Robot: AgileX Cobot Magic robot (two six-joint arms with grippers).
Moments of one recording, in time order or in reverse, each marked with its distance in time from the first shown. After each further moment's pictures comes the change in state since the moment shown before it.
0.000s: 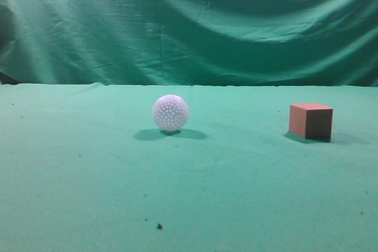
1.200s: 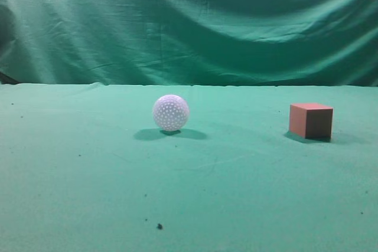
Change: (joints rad) left arm 0.000 0.000 0.000 0.000 0.000 0.000; right arm 0.000 0.000 -0.007 0.179 -0.581 0.031
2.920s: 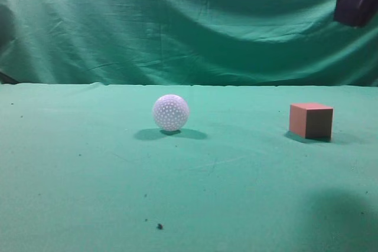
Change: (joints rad) left arm 0.000 0.000 0.000 0.000 0.000 0.000; right arm 0.526 1.428 -0.945 -0.139 1.011 -0.079
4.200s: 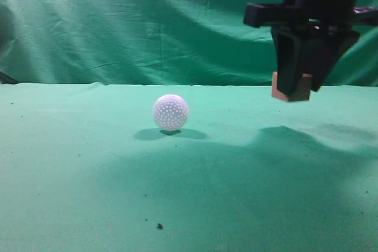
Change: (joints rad) left arm 0.000 0.000 0.000 0.000 0.000 0.000; right arm -0.018 0.327 -0.223 -0.177 -0.082 0.149
